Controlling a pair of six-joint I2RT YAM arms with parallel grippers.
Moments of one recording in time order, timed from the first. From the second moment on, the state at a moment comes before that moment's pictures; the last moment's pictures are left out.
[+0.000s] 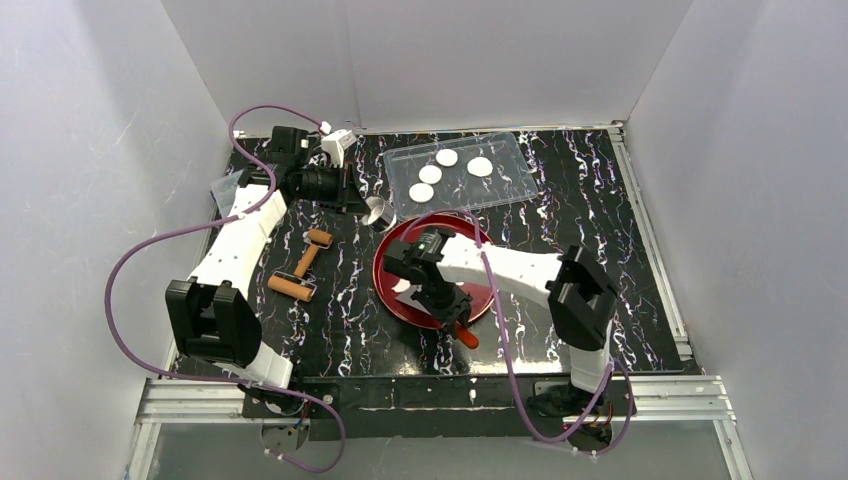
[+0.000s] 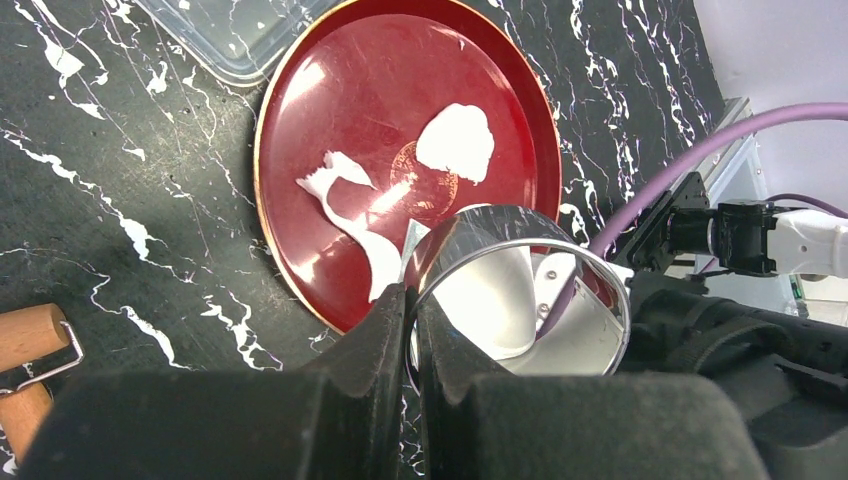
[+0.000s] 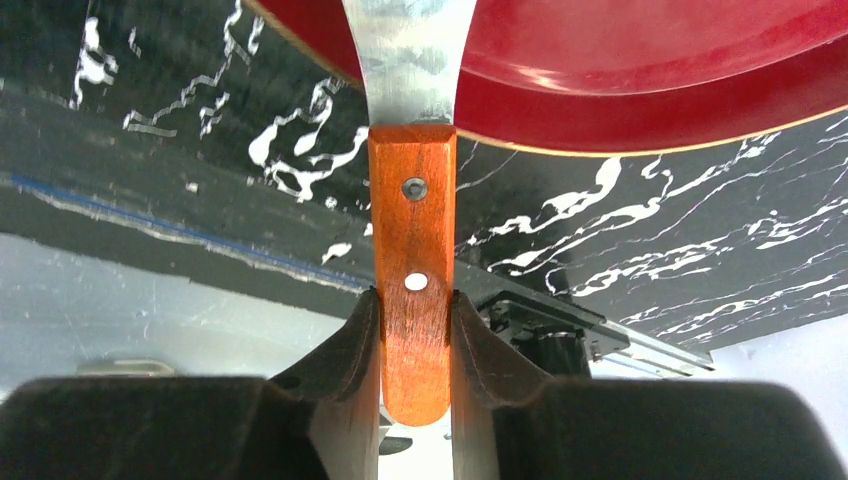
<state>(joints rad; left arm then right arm) -0.15 1.54 1.42 -0.83 0.73 0.02 1.13 1.87 1.55 -1.37 0.00 0.39</state>
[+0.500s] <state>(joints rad) -0.15 1.53 1.42 -0.82 0.74 0.02 0.94 1.92 1.56 -1.17 0.10 0.39</state>
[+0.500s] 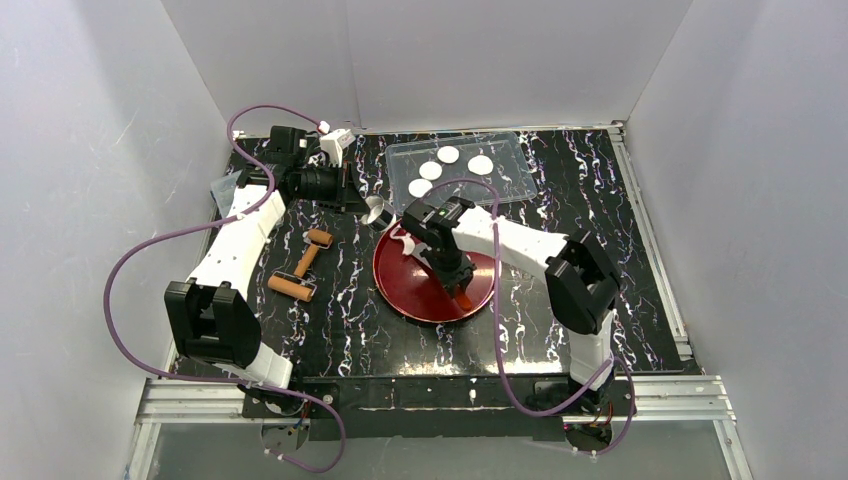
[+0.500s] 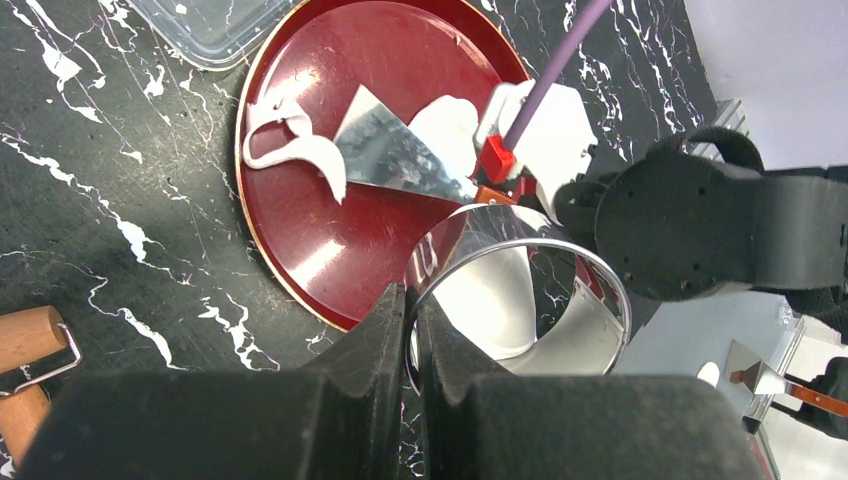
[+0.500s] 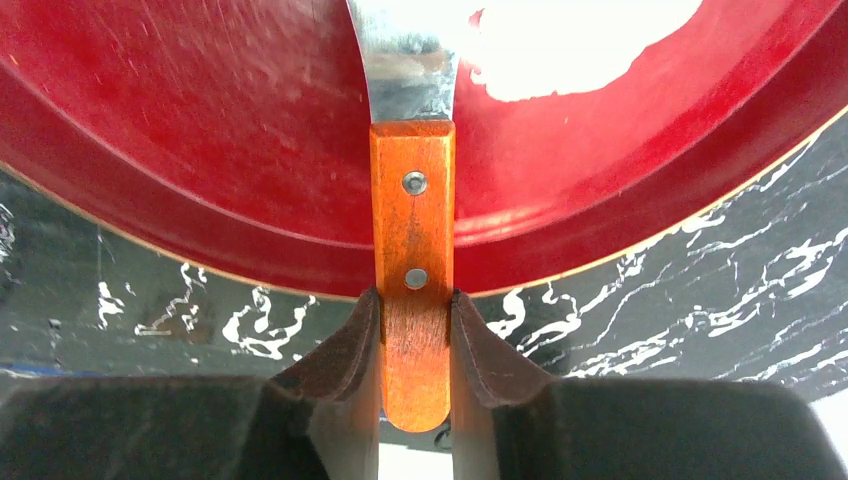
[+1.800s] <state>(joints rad) -0.15 1.53 1.42 -0.82 0.74 0.02 0.85 1.43 1.32 -1.46 0.06 0.42</state>
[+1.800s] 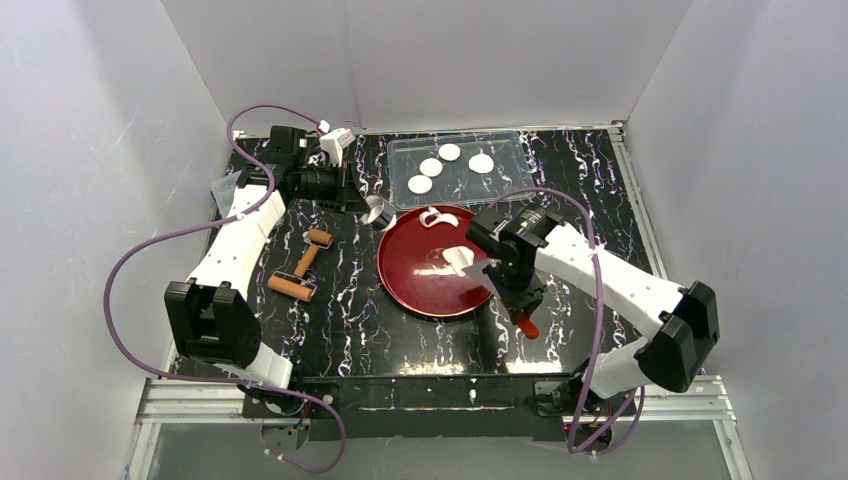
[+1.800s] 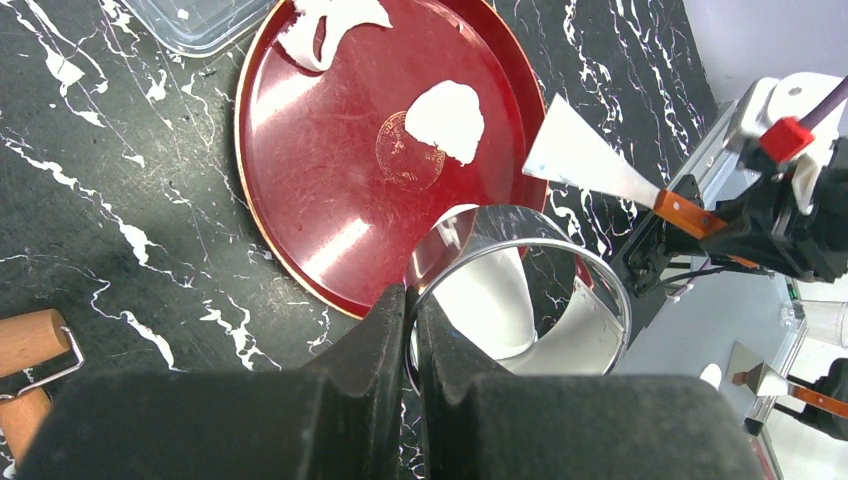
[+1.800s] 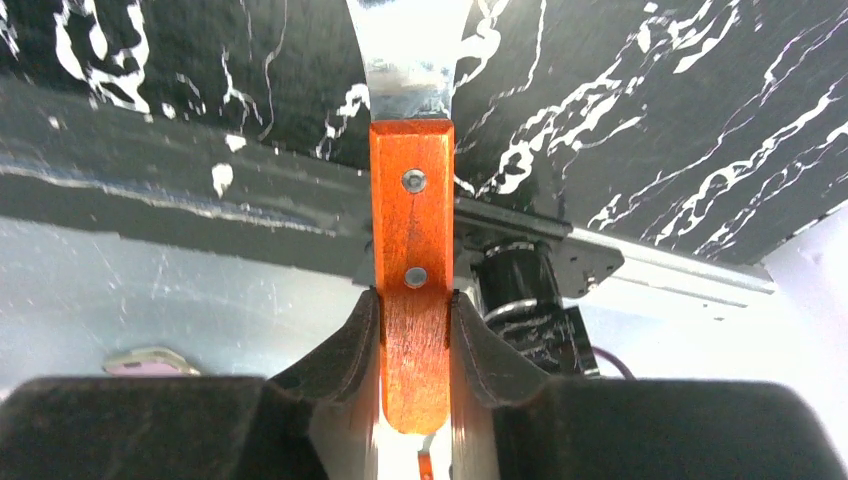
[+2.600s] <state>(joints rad) -0.15 1.53 1.42 -0.81 0.74 0.02 0.90 1.69 1.33 -1.48 0.10 0.39</state>
